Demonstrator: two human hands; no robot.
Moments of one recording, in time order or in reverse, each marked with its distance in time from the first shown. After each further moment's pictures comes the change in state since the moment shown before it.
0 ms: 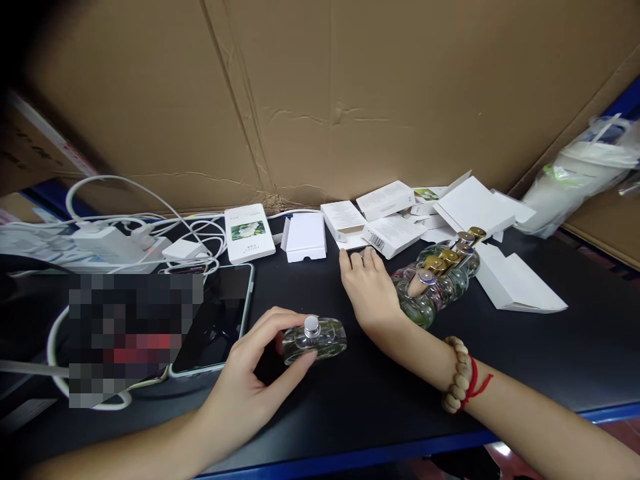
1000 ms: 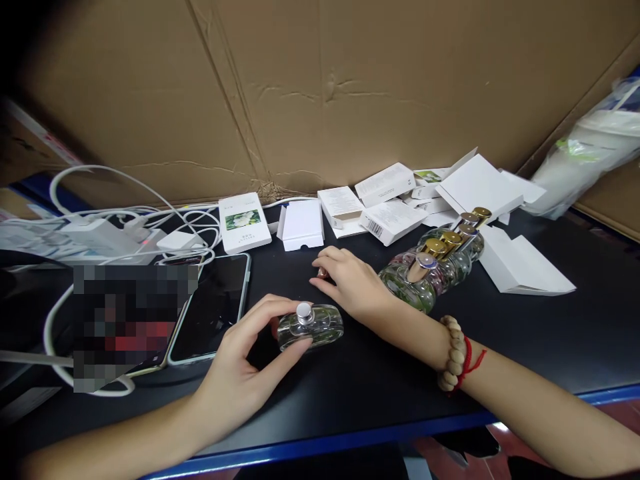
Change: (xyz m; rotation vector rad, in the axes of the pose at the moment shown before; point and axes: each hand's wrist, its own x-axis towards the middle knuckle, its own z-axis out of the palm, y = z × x) left_hand 0.002 0.001 -0.001 0.019 -0.015 -0.024; right_hand 0.003 -0.004 0.004 0.743 -0.005 -0.155
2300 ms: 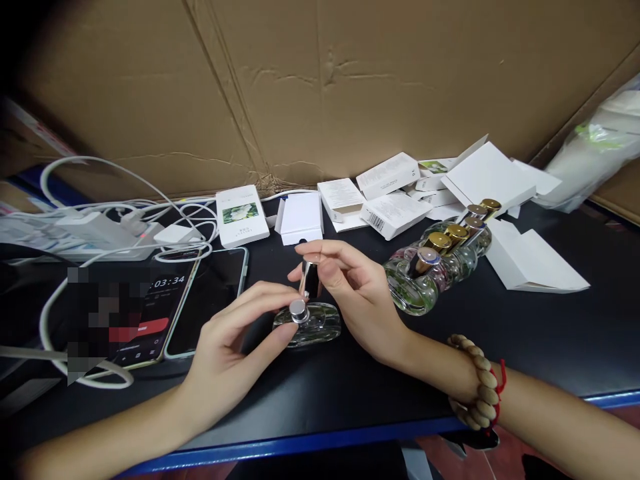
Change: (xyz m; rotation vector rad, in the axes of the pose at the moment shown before) left_hand 0.012 0.010 -0.004 -0.093 0.047 0.050; right_hand -0.022 -0.034 -0.016 1.248 0.390 0.146
